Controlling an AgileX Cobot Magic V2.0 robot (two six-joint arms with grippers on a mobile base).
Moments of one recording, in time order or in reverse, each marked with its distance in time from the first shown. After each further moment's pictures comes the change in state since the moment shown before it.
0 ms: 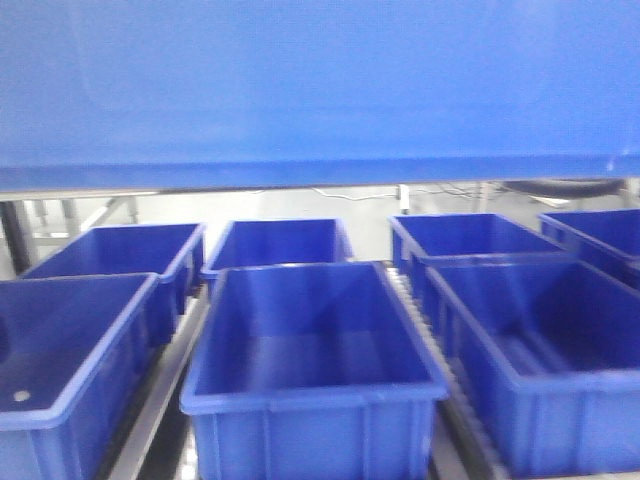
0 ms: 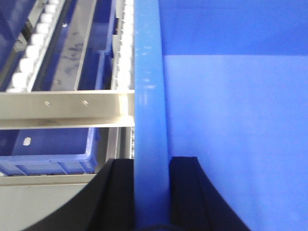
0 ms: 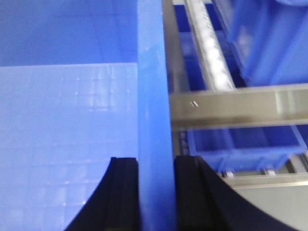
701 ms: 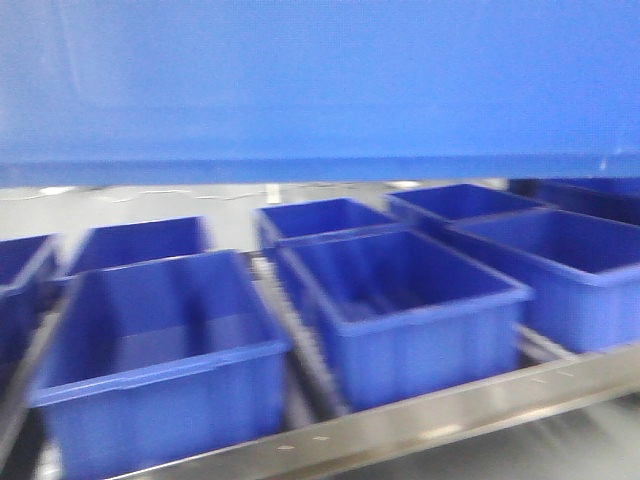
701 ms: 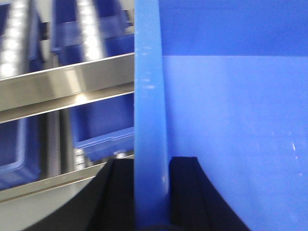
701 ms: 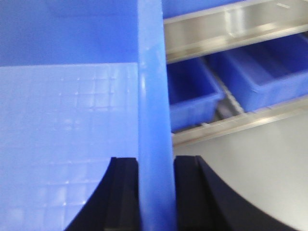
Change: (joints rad) left arm 0.000 -0.002 0.000 0.000 0.002 0.000; right arm 0.000 0.000 0.000 0.002 -0.004 0.000
